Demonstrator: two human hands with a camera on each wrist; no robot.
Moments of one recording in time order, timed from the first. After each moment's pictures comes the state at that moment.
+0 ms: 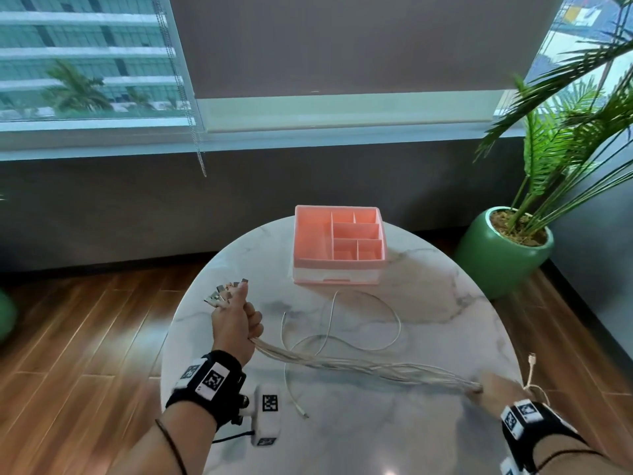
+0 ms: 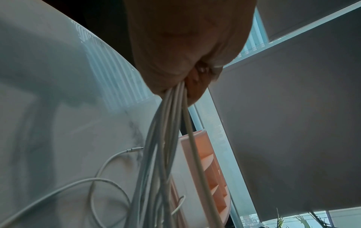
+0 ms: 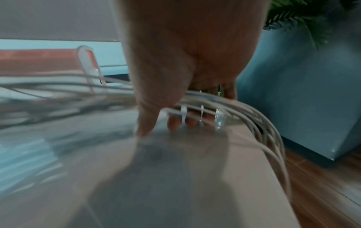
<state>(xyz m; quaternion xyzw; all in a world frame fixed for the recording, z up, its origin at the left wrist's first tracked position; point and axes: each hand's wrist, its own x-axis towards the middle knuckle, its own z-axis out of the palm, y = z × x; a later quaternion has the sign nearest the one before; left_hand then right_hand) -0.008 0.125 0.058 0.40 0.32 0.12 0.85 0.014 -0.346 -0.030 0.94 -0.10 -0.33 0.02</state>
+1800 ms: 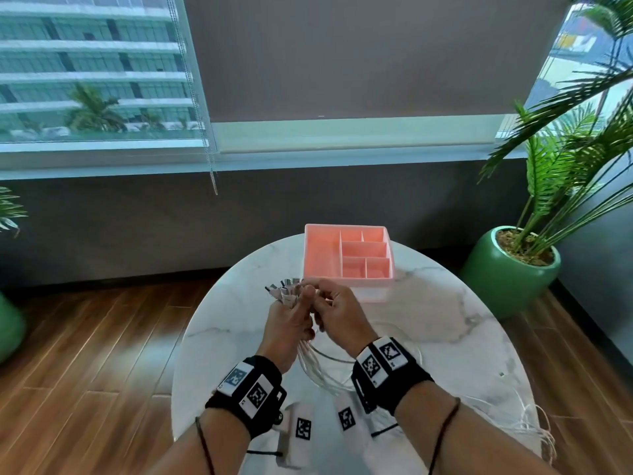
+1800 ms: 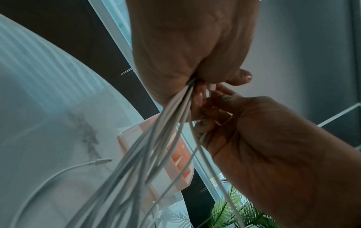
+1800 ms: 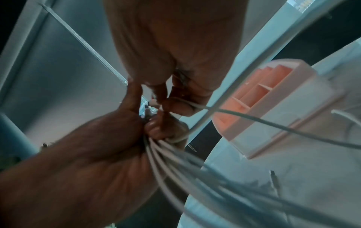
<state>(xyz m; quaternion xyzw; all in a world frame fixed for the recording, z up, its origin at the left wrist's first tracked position) -0.006 0.075 0.096 0.58 0.09 0.06 0.81 0.038 -0.038 0.110 0.75 0.18 -0.09 -0.63</state>
